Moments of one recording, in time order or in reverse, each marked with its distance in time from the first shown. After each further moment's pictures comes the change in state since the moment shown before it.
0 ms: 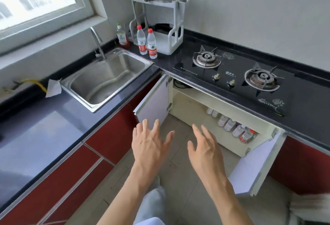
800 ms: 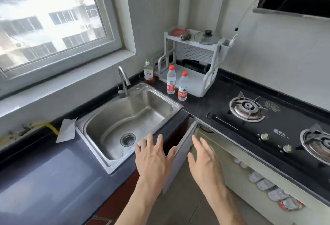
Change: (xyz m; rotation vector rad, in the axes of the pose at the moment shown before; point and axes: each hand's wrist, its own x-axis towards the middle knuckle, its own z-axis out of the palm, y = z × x) left_hand 0.301 -0.134 0.000 0.004 -0.066 -0.079; right_hand 0.283 -0.189 0.079 -0.009 -0.085 -0.119
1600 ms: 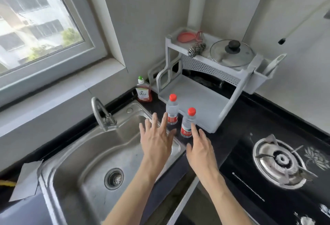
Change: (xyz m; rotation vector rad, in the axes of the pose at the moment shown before) left_hand 0.401 0.056 0.037 0.011 0.067 0.007; right_hand 0.399 0.000 0.023 0.018 -0.005 -0.084
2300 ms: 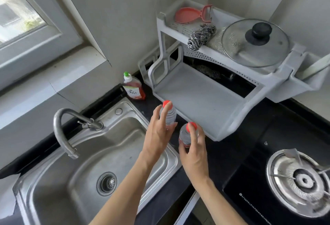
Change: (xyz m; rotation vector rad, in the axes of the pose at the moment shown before) left_hand 0.126 0.007 0.111 -0.662 0.097 0.120; right_hand 0.101 0.048 0.081 0.230 0.196 -0.192
